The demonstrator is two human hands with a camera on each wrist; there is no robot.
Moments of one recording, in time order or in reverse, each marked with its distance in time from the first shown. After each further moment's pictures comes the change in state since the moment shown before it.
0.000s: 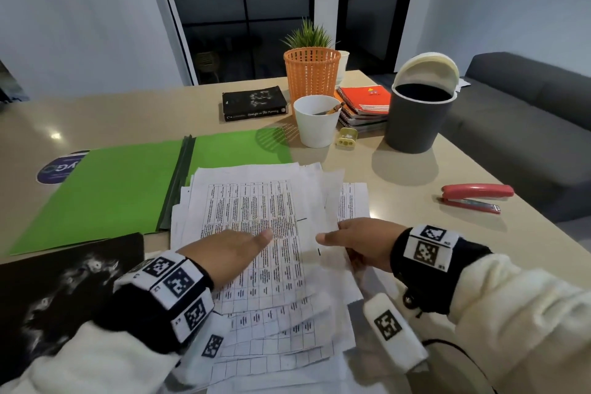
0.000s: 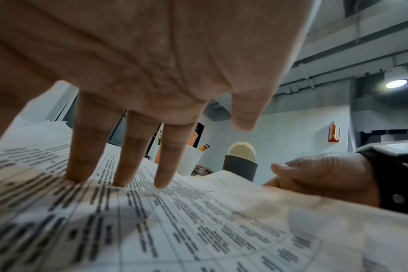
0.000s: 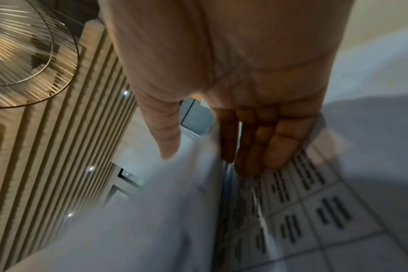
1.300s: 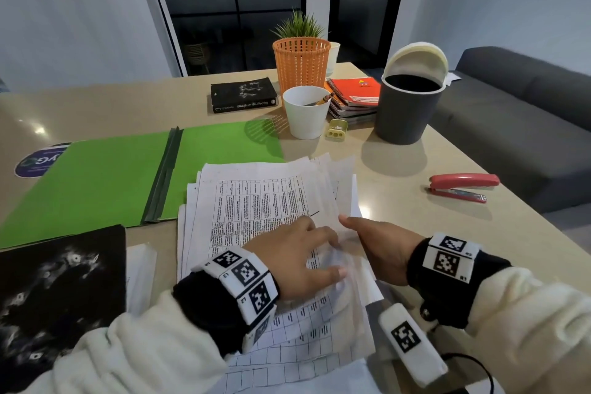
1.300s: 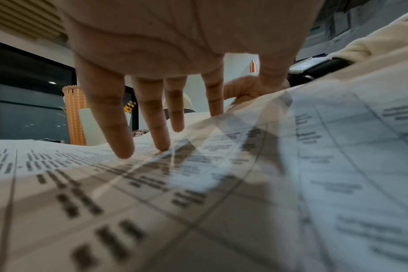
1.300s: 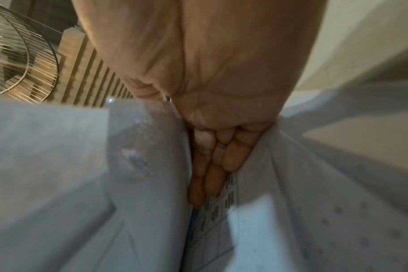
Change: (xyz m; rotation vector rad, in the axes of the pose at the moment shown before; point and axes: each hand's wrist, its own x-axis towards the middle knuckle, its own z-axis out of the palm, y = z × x) left_hand 0.001 0.072 0.033 0.122 0.160 0.410; right_hand -0.029 0.024 -0.001 0.692 -0.105 0.047
